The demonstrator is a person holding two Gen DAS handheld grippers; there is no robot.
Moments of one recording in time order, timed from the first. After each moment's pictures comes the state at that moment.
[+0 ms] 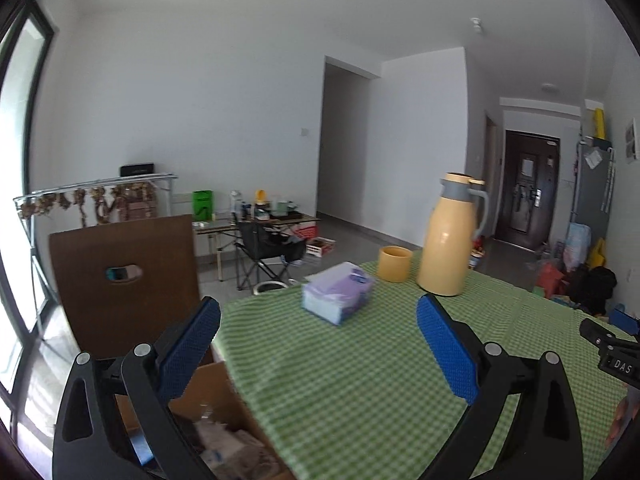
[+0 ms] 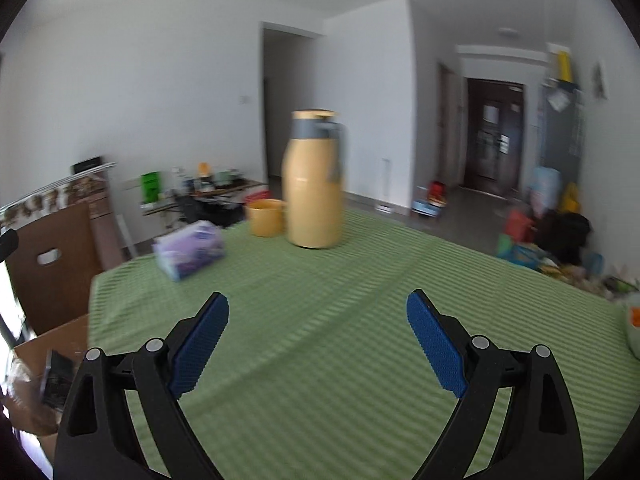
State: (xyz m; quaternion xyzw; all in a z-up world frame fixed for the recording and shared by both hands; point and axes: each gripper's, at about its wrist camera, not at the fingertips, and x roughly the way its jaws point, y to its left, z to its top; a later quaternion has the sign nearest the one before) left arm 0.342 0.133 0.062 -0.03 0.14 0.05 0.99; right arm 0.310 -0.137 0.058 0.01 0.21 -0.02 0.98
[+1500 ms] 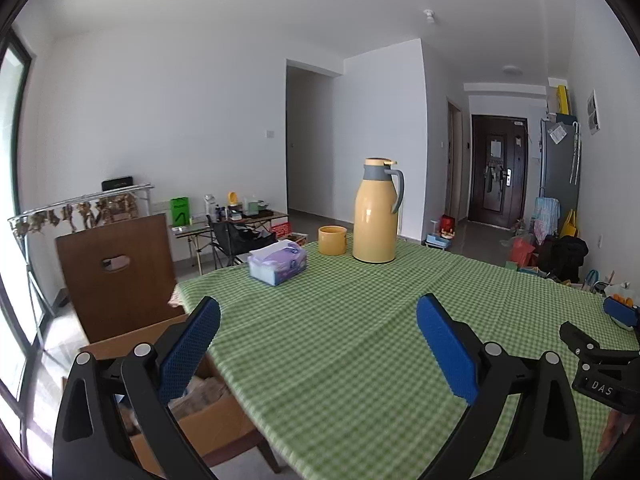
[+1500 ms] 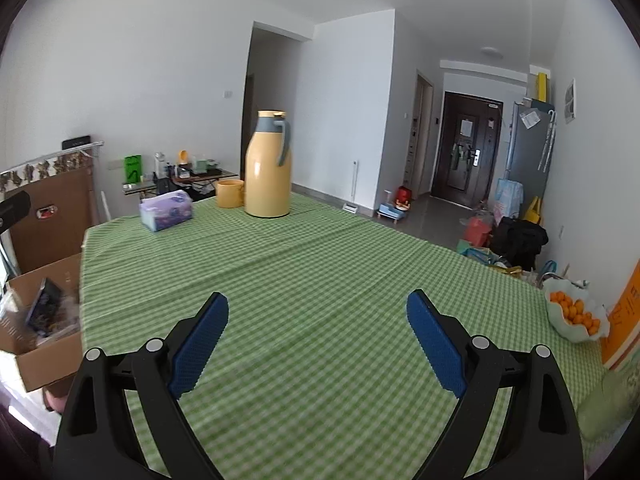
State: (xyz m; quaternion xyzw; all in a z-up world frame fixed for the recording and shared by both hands) left arm 0.166 0.010 0.055 0.00 0.14 0.02 0.99; right arm 0.136 -0.187 0.057 -0.04 0.20 -0.05 0.98
